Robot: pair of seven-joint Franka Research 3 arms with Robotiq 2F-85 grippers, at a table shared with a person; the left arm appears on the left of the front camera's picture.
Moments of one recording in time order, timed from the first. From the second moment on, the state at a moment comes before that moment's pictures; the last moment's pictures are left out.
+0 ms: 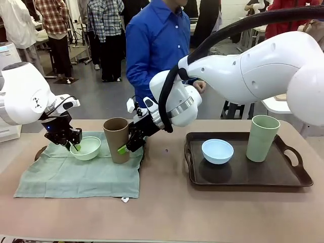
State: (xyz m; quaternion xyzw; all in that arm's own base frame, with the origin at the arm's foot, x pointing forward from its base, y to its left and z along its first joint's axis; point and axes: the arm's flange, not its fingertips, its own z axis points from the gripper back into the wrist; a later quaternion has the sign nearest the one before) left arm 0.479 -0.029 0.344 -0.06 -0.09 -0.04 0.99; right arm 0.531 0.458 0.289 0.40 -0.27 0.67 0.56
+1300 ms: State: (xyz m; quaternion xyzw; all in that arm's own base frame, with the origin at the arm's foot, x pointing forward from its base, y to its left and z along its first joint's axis) left arm 0.415 -0.039 0.492 -0.01 -0.11 -0.11 0.99; right arm 0.463 0.274 0.508 0.15 -0.06 0.35 0.92
